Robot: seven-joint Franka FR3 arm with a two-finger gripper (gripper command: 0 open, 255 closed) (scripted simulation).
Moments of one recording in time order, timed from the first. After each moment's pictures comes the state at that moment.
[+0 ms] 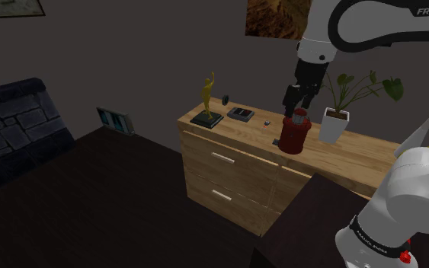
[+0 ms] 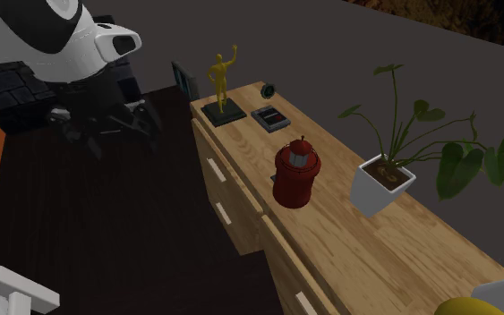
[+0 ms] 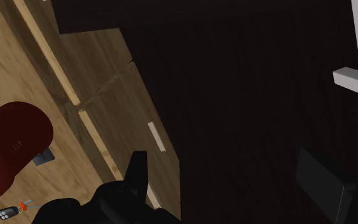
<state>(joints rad) 0.02 -0.78 0.00 -2.44 -0.02 1.71 0.12</state>
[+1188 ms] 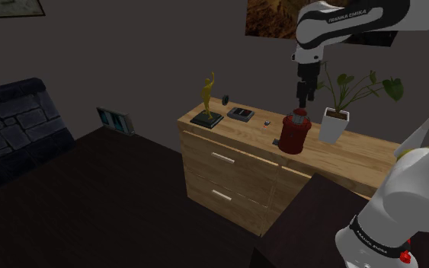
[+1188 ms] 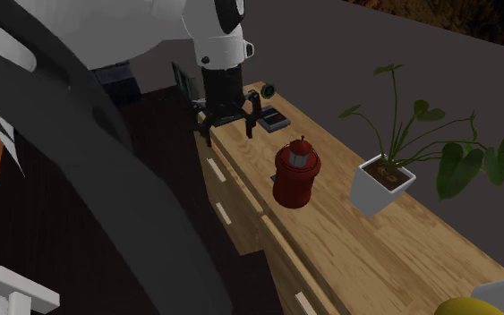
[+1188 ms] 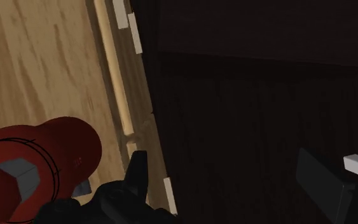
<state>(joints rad) -0.05 -0.28 -0.34 -2.13 -0.17 1.64 -0.42</state>
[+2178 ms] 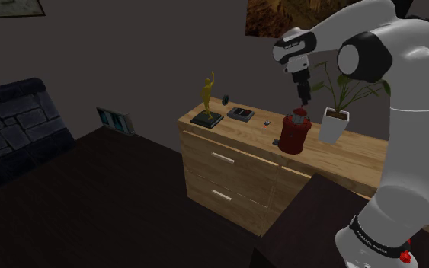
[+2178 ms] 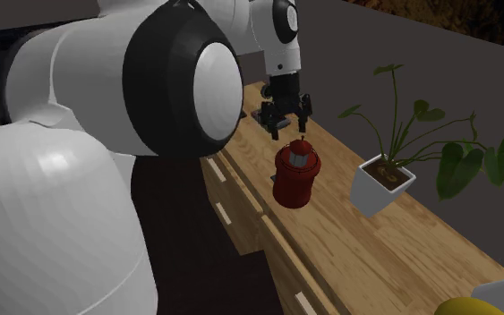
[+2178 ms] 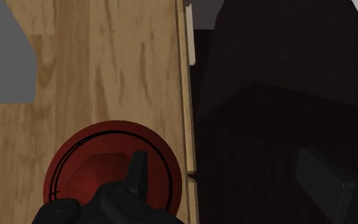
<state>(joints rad) -0.20 0.42 -0.47 -1.53 -0.13 1.52 -0.92</state>
